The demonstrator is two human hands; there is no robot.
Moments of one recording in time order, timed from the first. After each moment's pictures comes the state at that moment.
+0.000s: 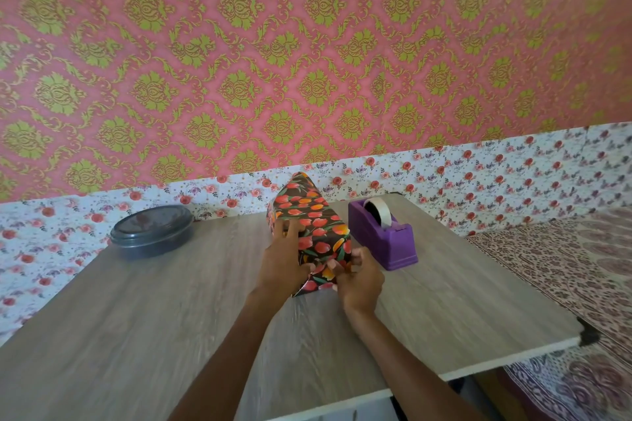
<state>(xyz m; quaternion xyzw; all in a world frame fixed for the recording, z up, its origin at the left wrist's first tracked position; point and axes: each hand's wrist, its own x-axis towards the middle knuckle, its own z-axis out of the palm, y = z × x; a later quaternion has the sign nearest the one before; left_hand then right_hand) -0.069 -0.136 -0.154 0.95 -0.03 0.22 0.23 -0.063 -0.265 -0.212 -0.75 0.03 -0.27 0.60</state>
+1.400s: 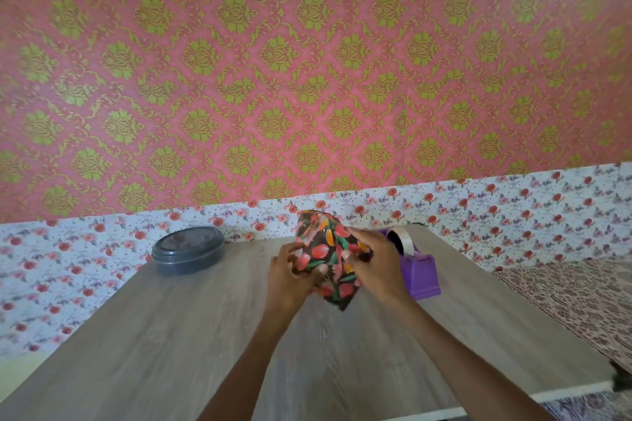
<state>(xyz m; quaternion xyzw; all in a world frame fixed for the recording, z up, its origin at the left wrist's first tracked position) -0.097 -0.105 -0.149 0.80 0.03 0.25 0.55 -0.059 -0.284 -0.125 -0.79 -0.22 -0.25 0.51</state>
